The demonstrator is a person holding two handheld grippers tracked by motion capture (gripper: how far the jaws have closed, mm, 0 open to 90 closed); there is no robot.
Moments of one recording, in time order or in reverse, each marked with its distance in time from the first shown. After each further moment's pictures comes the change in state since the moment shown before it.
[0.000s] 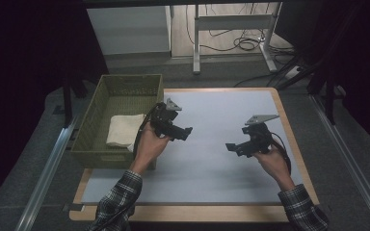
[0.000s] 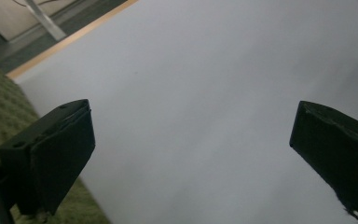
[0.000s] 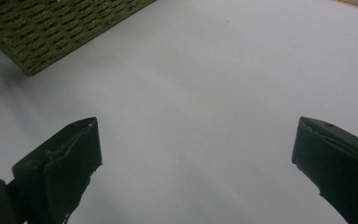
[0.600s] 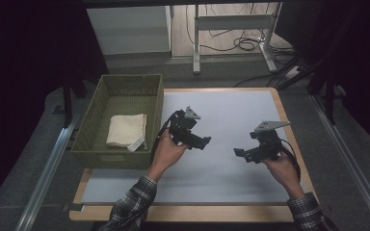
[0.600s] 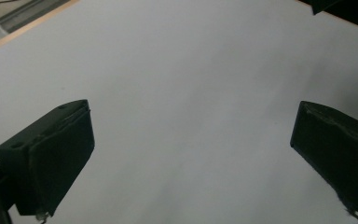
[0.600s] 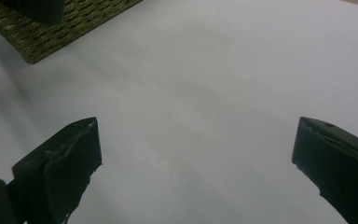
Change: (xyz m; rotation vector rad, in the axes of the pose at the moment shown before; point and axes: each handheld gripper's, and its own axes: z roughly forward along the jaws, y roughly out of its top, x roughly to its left) left arm -0.048 0.004 0.032 -0.015 -0.126 0.023; right arm -0.003 -0.023 -0.020 -0.021 -0.012 0.000
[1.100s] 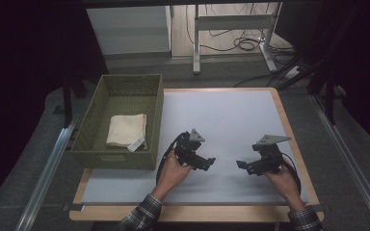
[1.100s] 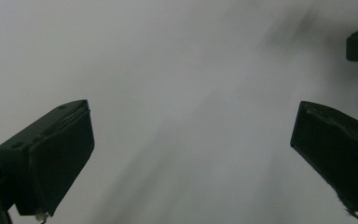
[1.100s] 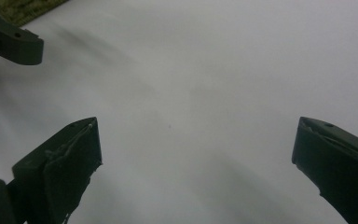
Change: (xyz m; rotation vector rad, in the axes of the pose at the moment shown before) left arm -0.030 -0.057 0.032 0.039 -0.062 -0.015; right arm 0.000 -0.049 0.011 0.024 -0.007 0.030
